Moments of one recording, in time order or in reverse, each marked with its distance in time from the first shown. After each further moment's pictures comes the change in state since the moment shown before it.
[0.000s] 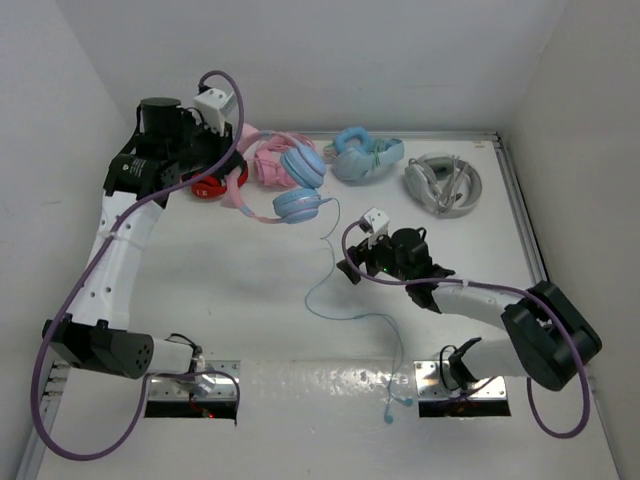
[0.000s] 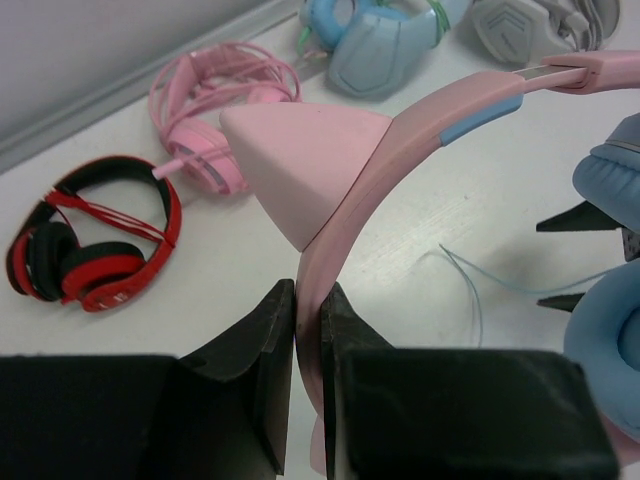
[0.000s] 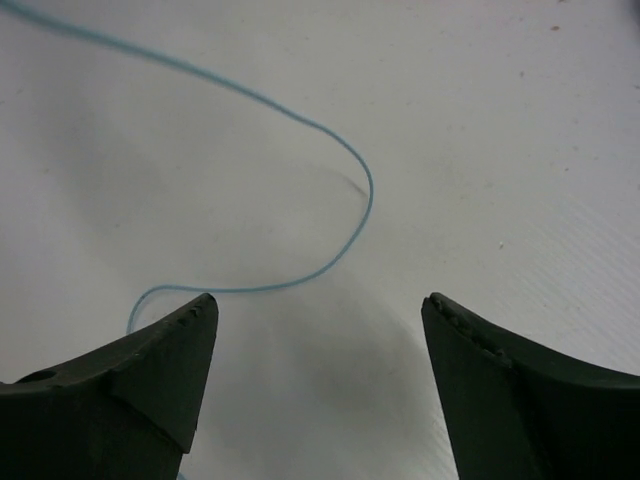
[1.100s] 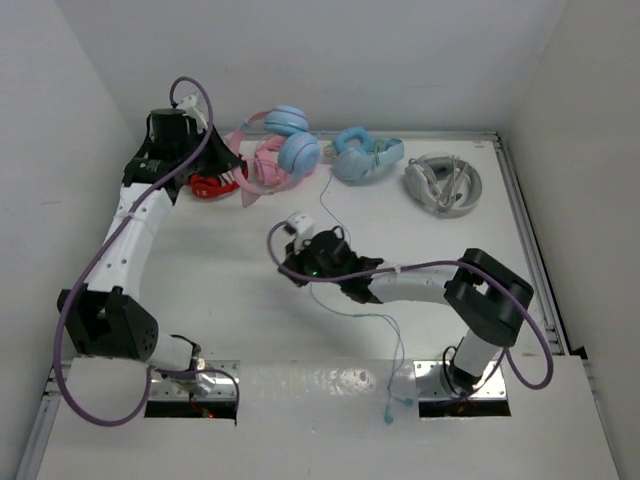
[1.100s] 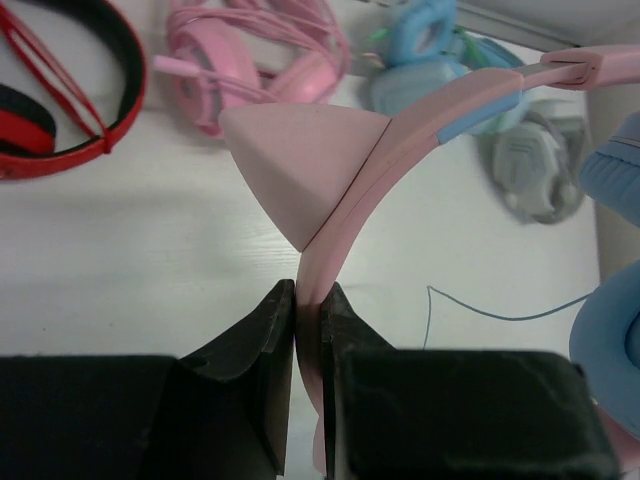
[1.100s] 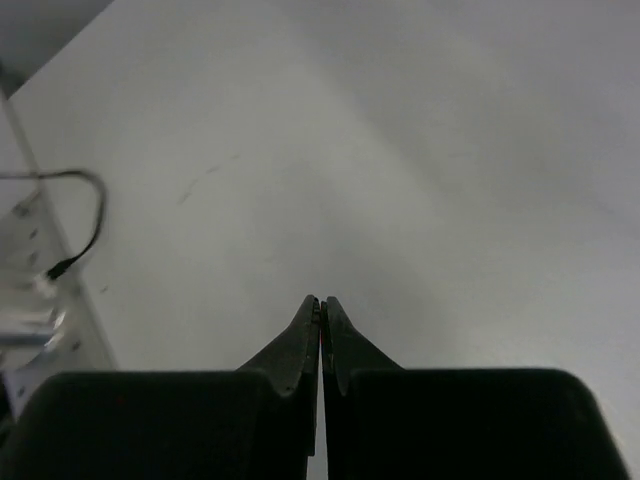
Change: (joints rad) left arm 0.083 0.071 -0.165 0.176 -0.077 -0.561; right arm 0.304 0.383 0.331 0.049 0.180 0.287
